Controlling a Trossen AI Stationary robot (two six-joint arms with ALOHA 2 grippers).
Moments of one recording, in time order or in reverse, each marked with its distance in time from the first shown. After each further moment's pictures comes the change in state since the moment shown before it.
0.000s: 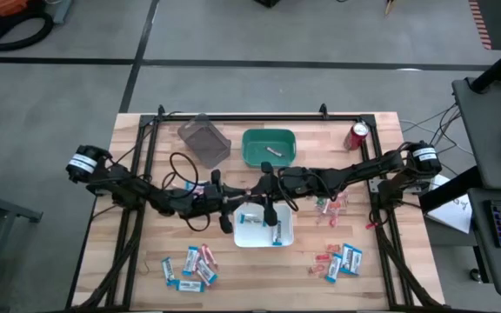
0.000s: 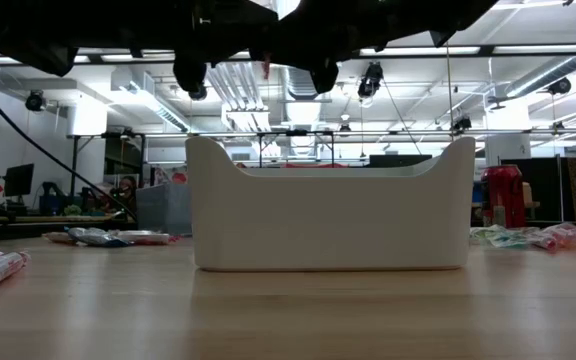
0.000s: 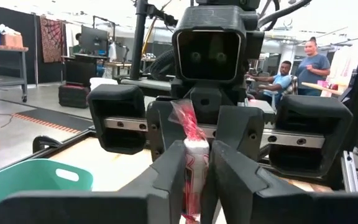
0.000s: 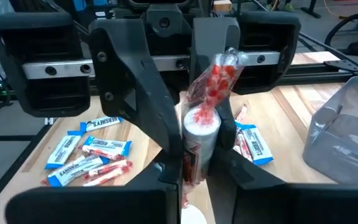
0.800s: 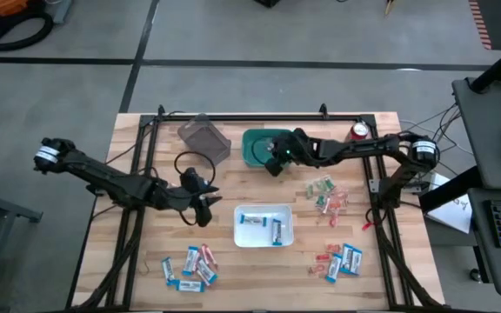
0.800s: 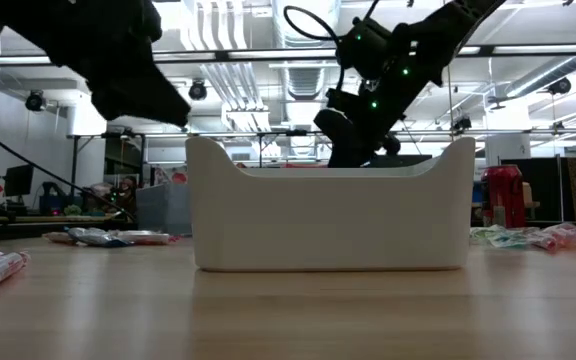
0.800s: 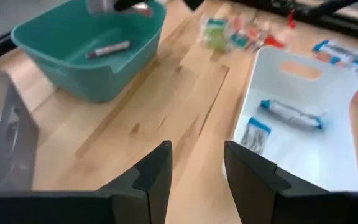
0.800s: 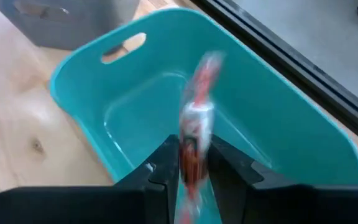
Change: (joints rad) left arm 0.000 -0.454 0.011 -1.252 0.002 -0.447; right arm -0.361 0.008 -0.004 -0.504 0.320 0.157
